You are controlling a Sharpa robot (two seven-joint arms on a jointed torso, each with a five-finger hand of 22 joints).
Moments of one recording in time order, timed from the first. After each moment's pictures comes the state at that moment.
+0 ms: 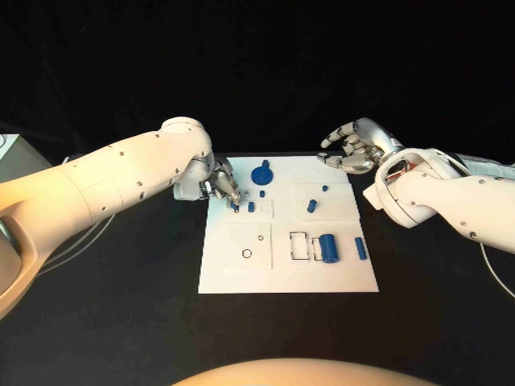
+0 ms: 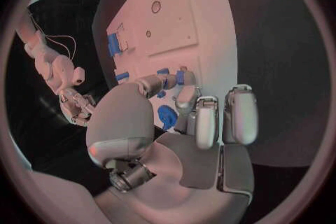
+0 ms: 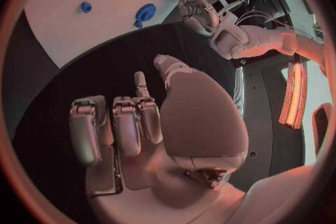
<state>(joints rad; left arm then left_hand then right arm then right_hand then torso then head) 1.32 -0.40 0.00 0.96 -1.03 0.54 -0.54 1.02 -0.17 0.77 0.09 0.53 0.87 0.07 0.68 0.88 1.31 -0.02 1.28 1.04 1.47 -0.07 1.57 1.31 0.06 1.41 0.03 1.44 1.31 1.31 -0.83 -0.12 1.49 -1.06 -0.62 -0.12 1.36 -0.23 0.30 0.28 0.39 0.91 0.16 0.25 0.35 1.47 0.08 1.52 1.31 1.47 0.00 1.56 1.31 0.02 1.47 0.10 1.55 1.31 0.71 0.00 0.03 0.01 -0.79</state>
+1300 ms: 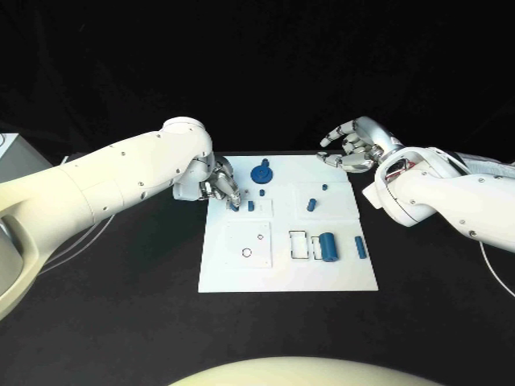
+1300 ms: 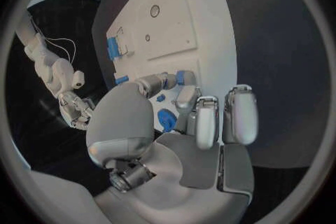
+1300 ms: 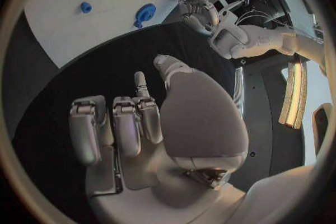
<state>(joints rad) 1.32 -0.40 0.00 0.95 -1.04 0.56 -0.53 1.02 -0.18 0.77 0.09 0.54 0.87 0.07 0.67 0.88 1.31 -0.02 1.28 1.04 1.47 -0.07 1.57 1.31 0.06 1.41 0.03 1.44 1.31 1.31 -0.83 -0.12 1.49 -1.06 -0.62 -0.12 1.36 -0.23 0.30 0.28 0.39 0.91 0.16 0.25 0.35 1.47 0.08 1.52 1.31 1.47 0.00 1.56 1.31 0.02 1.47 0.10 1.55 1.31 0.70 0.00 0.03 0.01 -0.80</state>
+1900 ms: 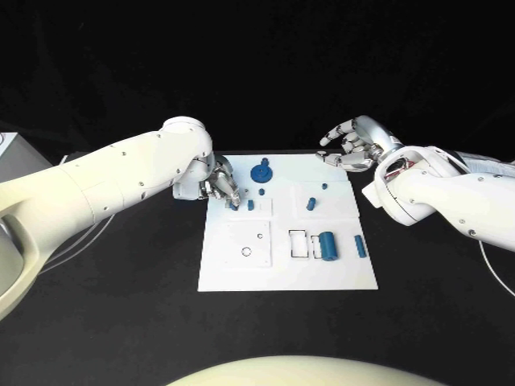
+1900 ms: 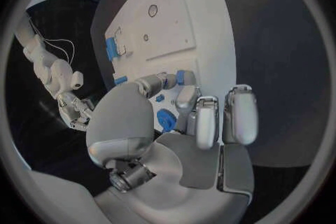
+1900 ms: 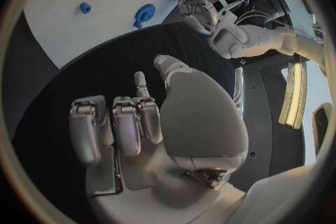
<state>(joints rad) 1.32 -0.40 -0.01 0.95 -1.05 0.56 -0.53 1.02 -0.18 0.77 0.09 0.54 0.87 0.07 0.67 0.88 1.31 -0.02 1.28 1.04 1.47 -0.07 1.57 1.31 0.06 1.41 0.03 1.44 1.31 1.31 -0.83 -0.12 1.49 -1.06 -0.62 -0.12 1.36 -0.23 0.30 0.28 0.39 0.91 0.16 0.25 0.35 1.47 0.08 1.52 1.31 1.47 0.00 1.56 1.31 0.02 1.47 0.10 1.55 1.31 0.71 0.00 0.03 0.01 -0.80</state>
